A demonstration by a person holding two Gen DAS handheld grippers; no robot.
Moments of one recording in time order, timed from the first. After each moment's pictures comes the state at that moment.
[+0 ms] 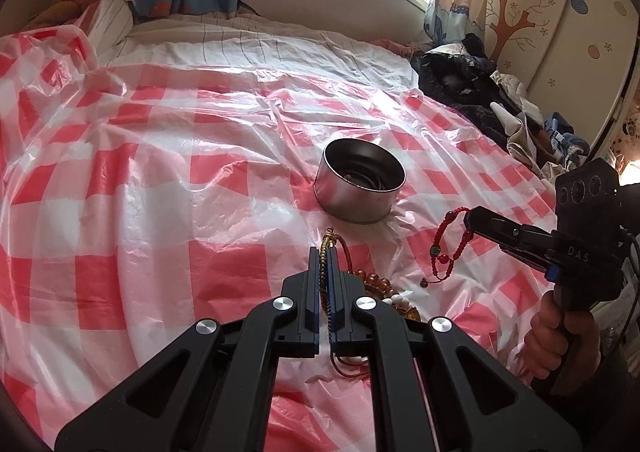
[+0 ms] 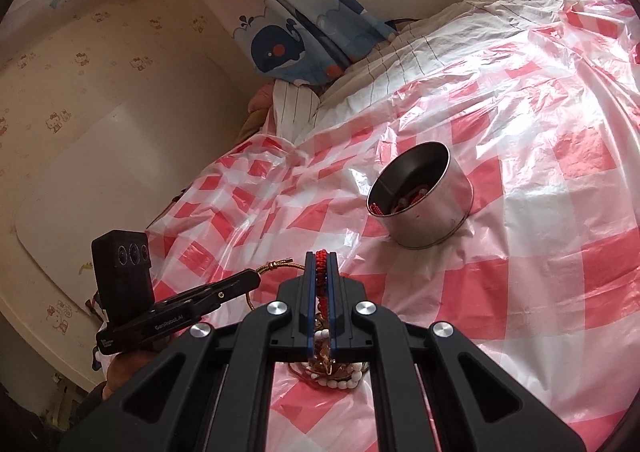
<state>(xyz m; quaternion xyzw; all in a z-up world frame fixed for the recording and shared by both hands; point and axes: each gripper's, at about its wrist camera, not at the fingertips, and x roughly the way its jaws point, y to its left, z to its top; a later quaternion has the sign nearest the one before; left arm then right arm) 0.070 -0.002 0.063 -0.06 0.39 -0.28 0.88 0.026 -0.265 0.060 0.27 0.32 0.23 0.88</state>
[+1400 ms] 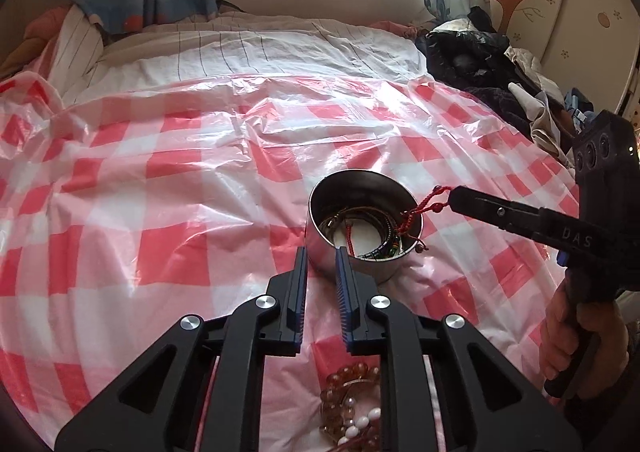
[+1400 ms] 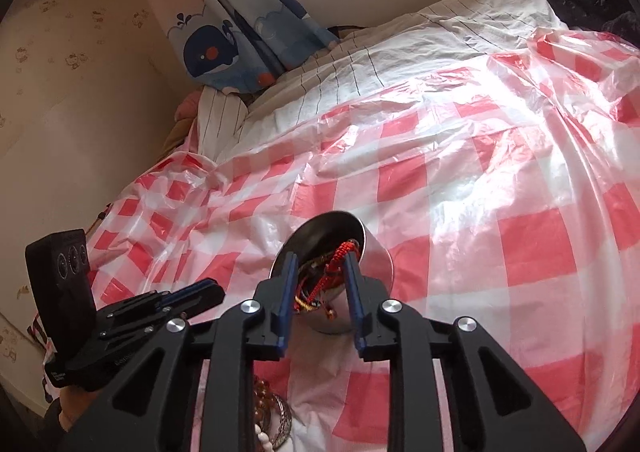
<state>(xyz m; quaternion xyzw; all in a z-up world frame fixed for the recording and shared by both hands) 0.134 -0.071 0.069 0.00 0.40 -0.27 0.88 0.101 -0.292 0.067 0.22 0.36 0.12 0.90</state>
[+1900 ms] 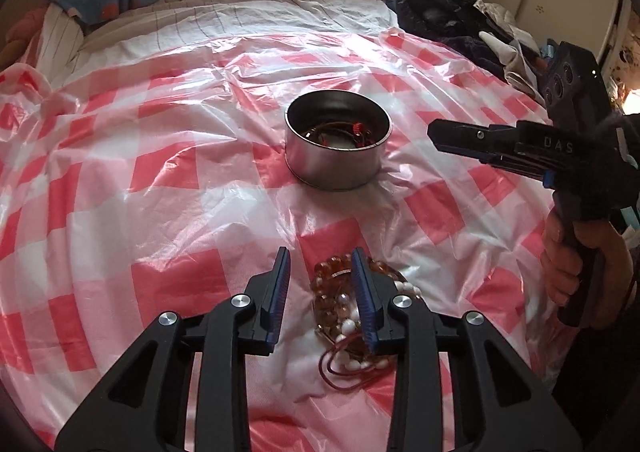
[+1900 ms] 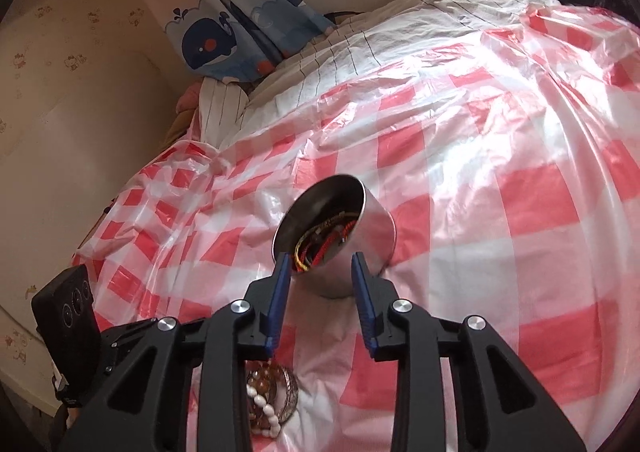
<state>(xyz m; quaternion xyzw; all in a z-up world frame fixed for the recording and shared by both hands) 0.079 -0.053 0.046 0.05 0.44 -0.32 0.84 0.071 -0.292 0.051 0.25 0.38 0.13 0.88</state>
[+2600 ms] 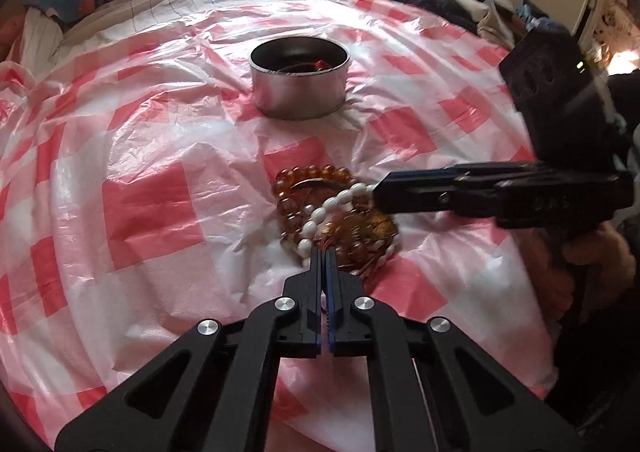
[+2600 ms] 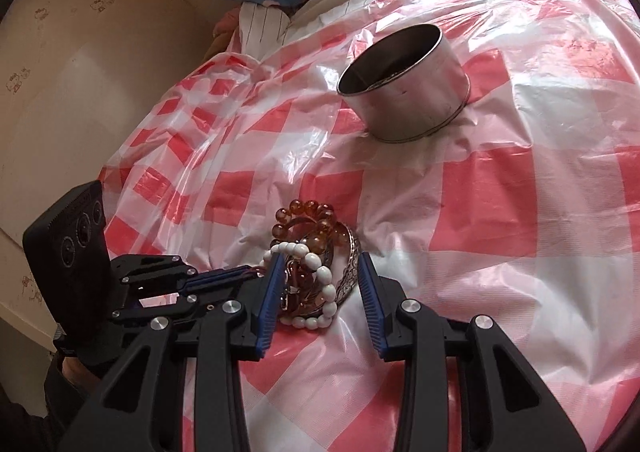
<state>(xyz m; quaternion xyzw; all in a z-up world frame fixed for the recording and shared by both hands) 0.037 -0.048 0.031 0.08 0.45 -0.36 0.81 0.031 -0.229 0.005 0.21 0.46 0.22 0.84</state>
